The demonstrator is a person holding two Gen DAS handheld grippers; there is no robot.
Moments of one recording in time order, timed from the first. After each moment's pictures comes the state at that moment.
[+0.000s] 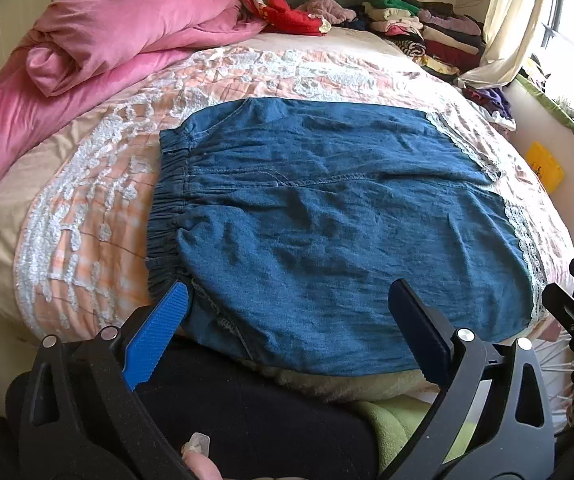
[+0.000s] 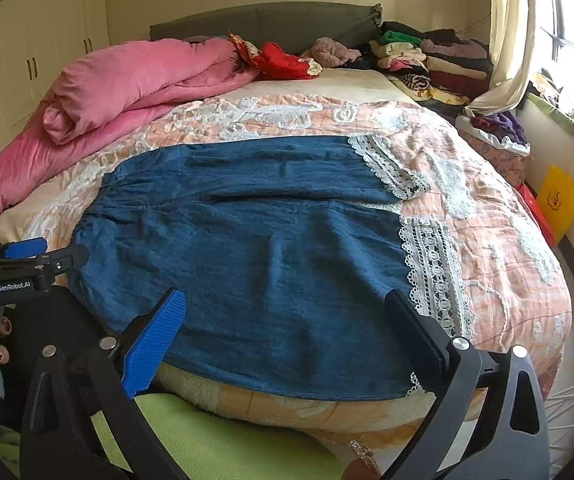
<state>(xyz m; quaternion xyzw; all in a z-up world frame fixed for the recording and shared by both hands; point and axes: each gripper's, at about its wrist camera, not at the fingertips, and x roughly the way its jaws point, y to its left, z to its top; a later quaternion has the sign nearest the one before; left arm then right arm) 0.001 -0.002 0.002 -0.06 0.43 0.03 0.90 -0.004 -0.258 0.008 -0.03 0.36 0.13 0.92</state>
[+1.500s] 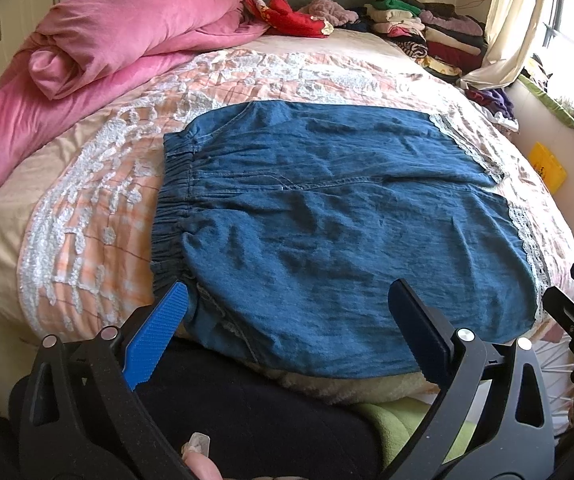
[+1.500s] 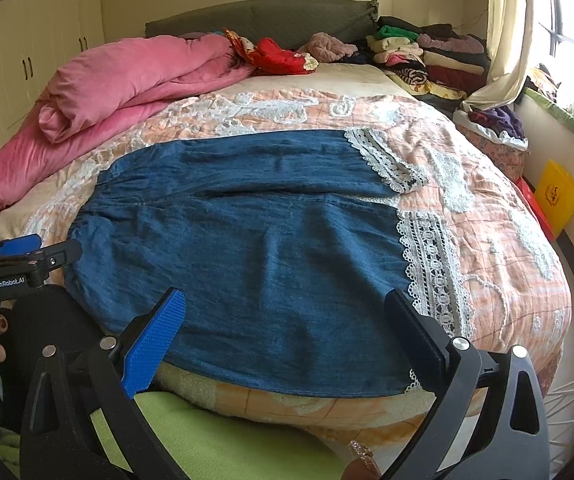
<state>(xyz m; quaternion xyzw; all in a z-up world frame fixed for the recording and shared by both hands) -0.004 -0.002 0.011 -0.06 0.43 0.03 0.90 -0.003 -0.261 0.001 -0.03 0.37 0.13 0.92</state>
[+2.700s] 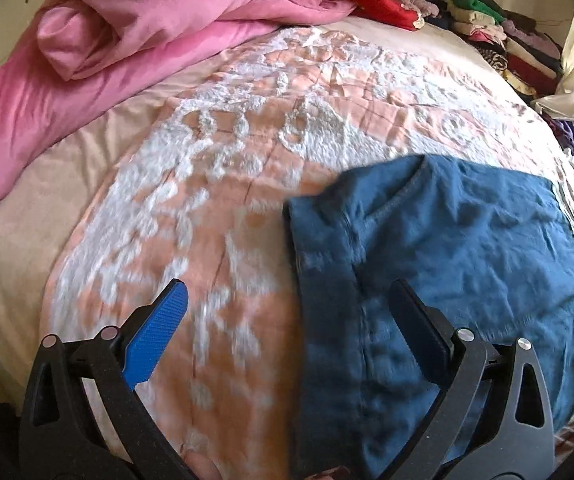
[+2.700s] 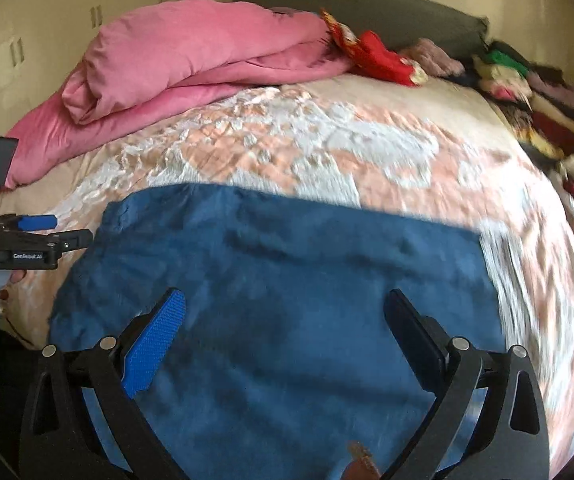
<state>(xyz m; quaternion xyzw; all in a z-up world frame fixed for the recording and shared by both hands) 0.141 0.152 -0.016 -0.09 0.48 0.12 0.86 0.206 -0.128 0.008 -0.12 0.38 0.28 0.88</state>
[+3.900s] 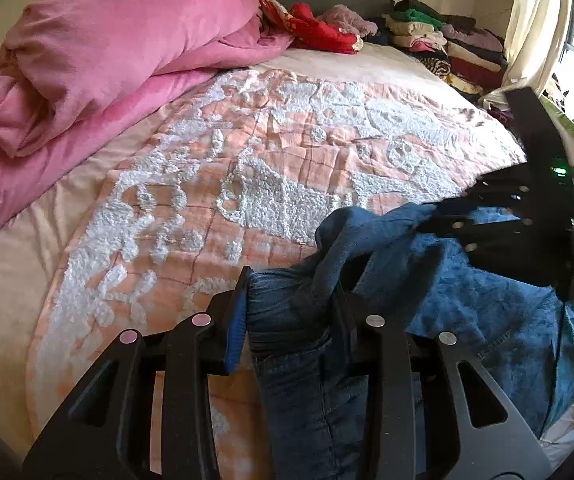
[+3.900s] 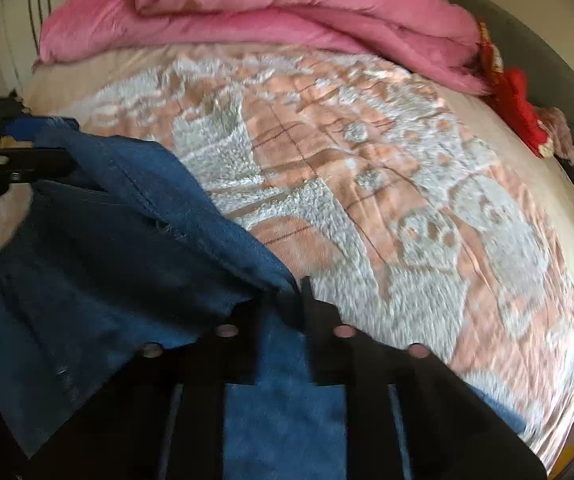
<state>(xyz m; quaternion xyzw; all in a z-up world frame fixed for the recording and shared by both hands) 0.156 0.136 0.001 -0.05 0.41 0.03 0.91 0.289 -0.022 -0.036 -0.30 0.38 0.42 0.77</state>
